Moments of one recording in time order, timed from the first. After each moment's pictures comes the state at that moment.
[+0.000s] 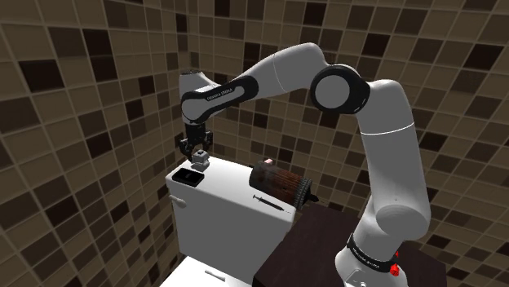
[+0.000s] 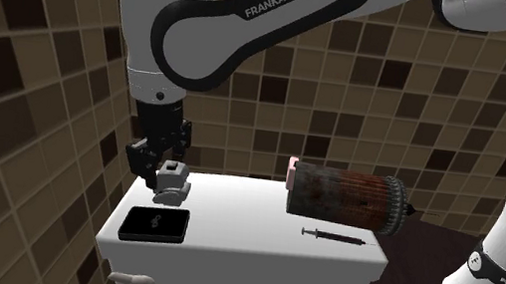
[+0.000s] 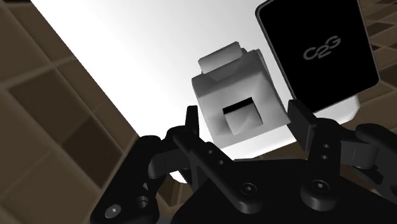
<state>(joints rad) 0.09 0.52 0.13 -1.55 -0.12 2.06 0.37</state>
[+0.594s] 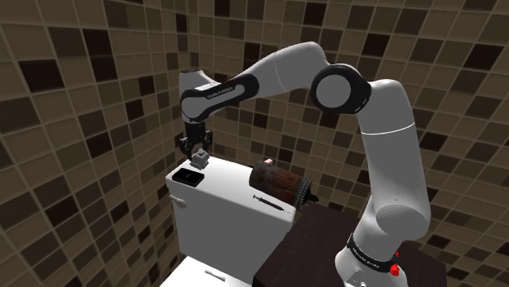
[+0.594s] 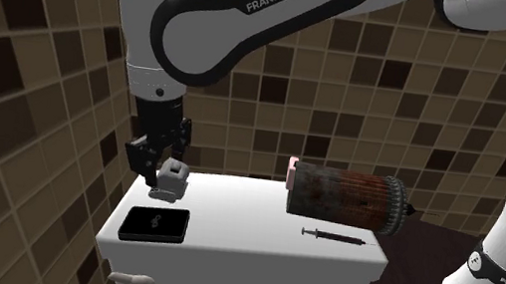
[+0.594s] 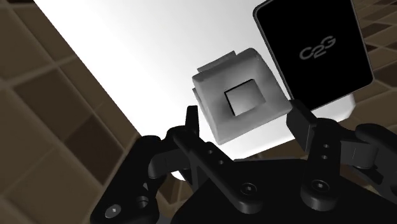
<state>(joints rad) 0.09 0.52 0.13 -1.54 -0.12 2.04 0.37</state>
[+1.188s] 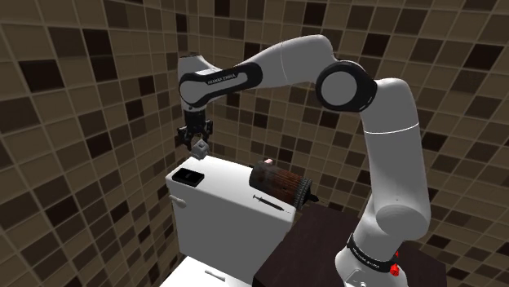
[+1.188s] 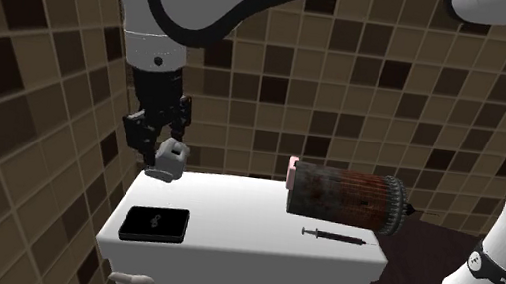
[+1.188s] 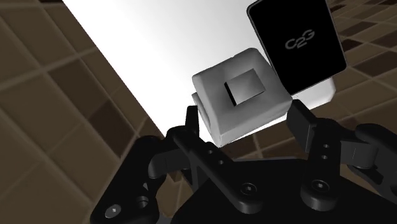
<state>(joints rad) 0.09 0.48 0.13 -1.48 -0.11 1.95 0.36</state>
